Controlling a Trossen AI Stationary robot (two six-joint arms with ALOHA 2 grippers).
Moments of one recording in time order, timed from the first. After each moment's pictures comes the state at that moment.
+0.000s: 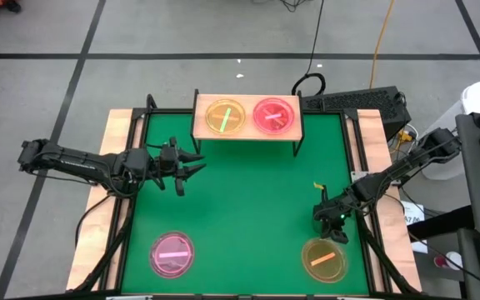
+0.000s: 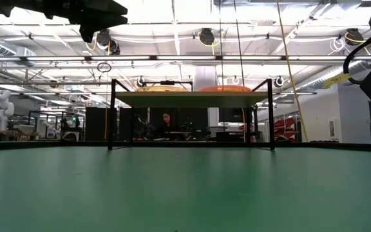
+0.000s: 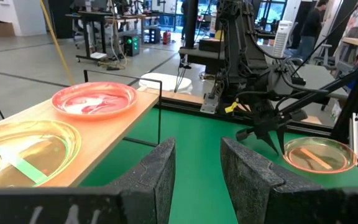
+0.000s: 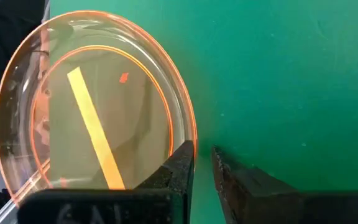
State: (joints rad) left arm -0.10 0.82 0.51 0.24 -0.30 -0.11; right arm 0.50 1.03 0.16 -0.03 -0.37 0.75
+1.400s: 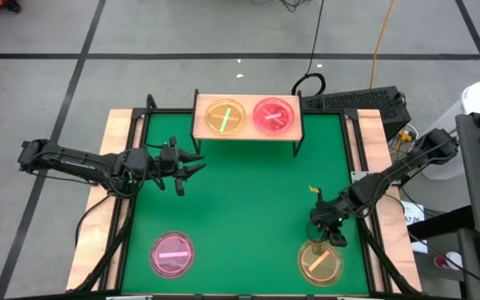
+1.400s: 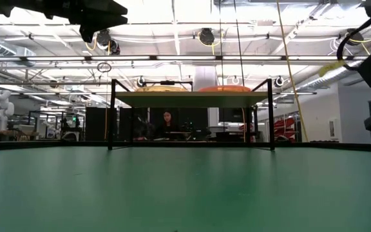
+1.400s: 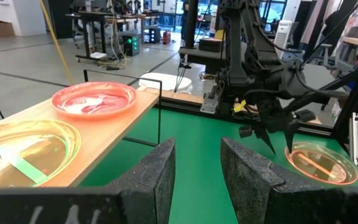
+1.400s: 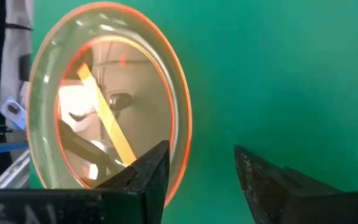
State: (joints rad) left arm -0.10 0.82 0.51 0.24 -0.30 -0.11; right arm 0.52 1.11 0.32 -0.22 -0.32 0.62
